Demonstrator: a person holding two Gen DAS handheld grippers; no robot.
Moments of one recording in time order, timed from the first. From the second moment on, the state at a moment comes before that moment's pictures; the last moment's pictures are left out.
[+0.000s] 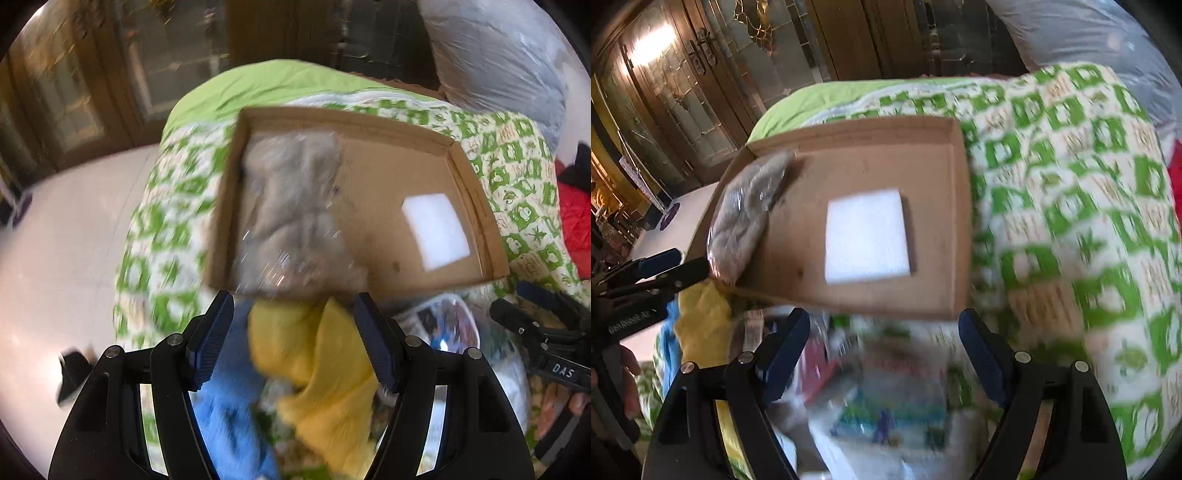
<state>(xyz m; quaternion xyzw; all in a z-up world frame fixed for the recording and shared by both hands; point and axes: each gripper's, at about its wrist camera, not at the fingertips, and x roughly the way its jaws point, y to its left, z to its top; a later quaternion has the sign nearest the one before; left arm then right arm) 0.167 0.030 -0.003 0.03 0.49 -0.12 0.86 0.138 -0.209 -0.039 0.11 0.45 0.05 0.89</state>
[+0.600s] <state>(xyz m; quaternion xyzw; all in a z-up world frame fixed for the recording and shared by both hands) 0.099 0.081 -0.016 -0.01 0.51 -0.08 0.86 0.077 -0.211 -0.037 0.11 0.45 0.05 0.88</state>
